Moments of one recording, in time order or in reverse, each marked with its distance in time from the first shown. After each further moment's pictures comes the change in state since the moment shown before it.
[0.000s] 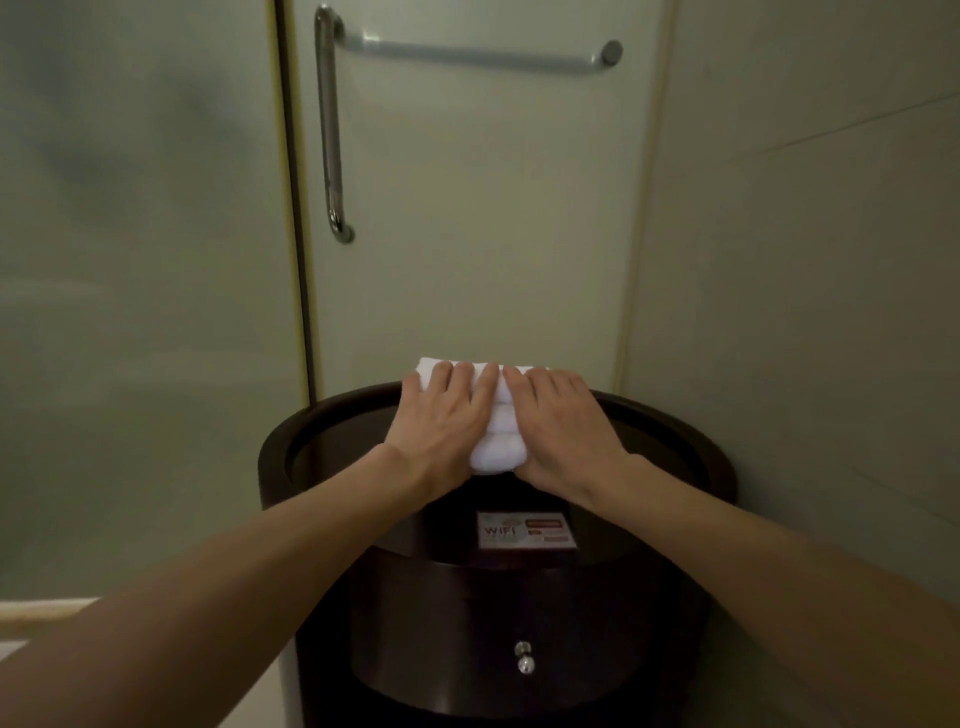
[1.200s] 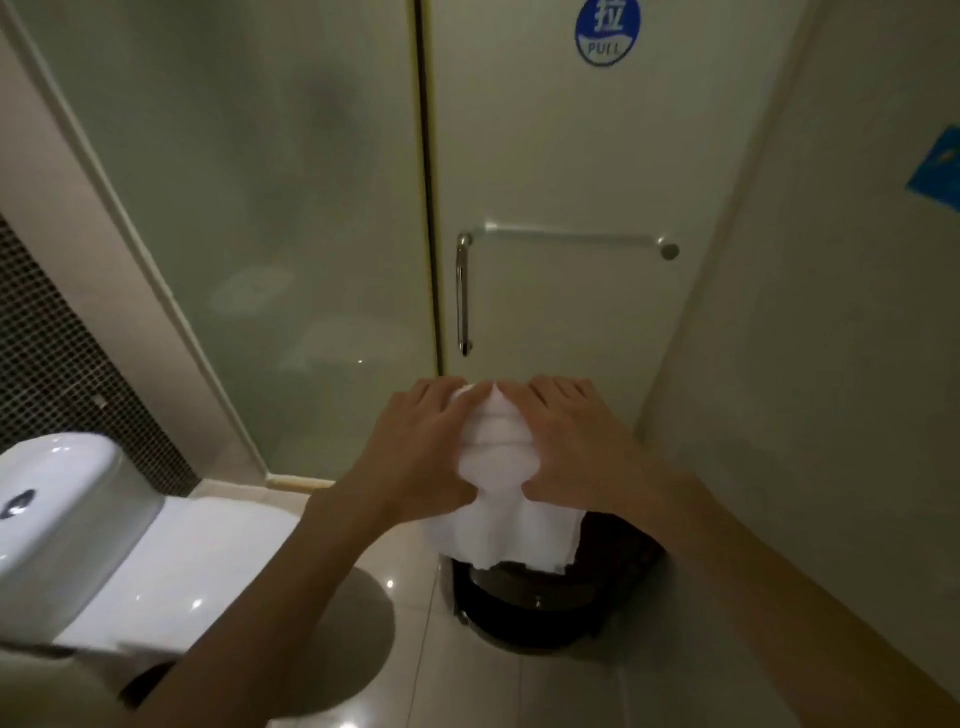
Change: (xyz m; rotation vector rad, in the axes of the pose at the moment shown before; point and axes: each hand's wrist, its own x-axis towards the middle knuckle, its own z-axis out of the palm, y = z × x) left_hand 0.084 -0.211 -0.584 -0.460 -0.264 -0.166; right_hand 0.218 0.073 -0.554 0.478 -0.277 -0.235
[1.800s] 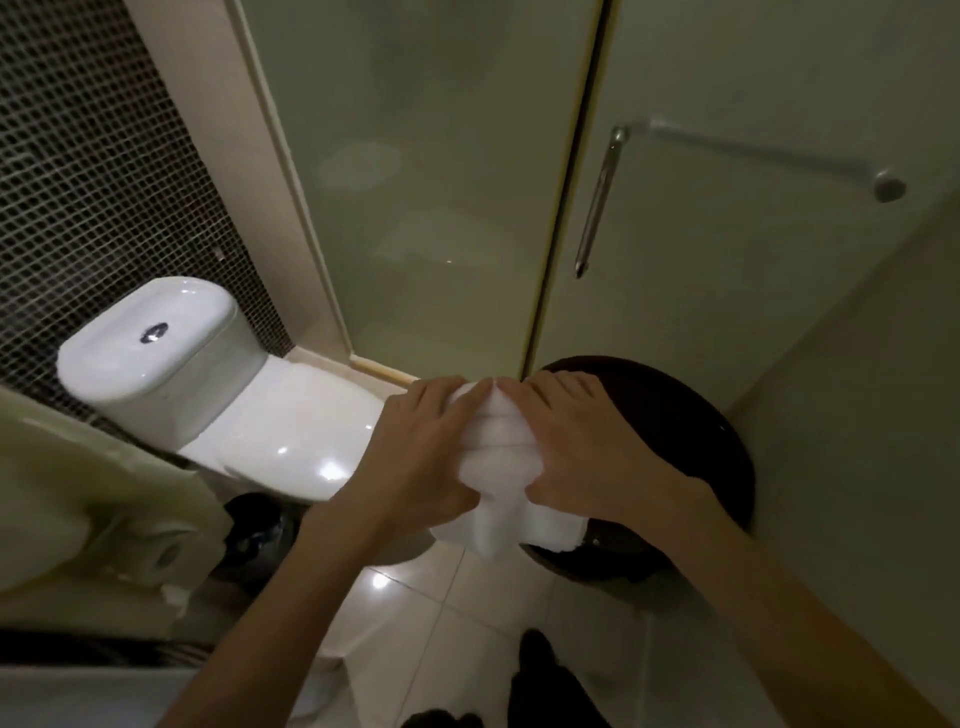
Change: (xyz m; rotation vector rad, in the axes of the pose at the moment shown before) left_hand -0.124 -0.060 0.027 -0.133 -0.006 -0.303; right_hand 0.033 -0.105 0.069 0.104 -0.194 -0.241
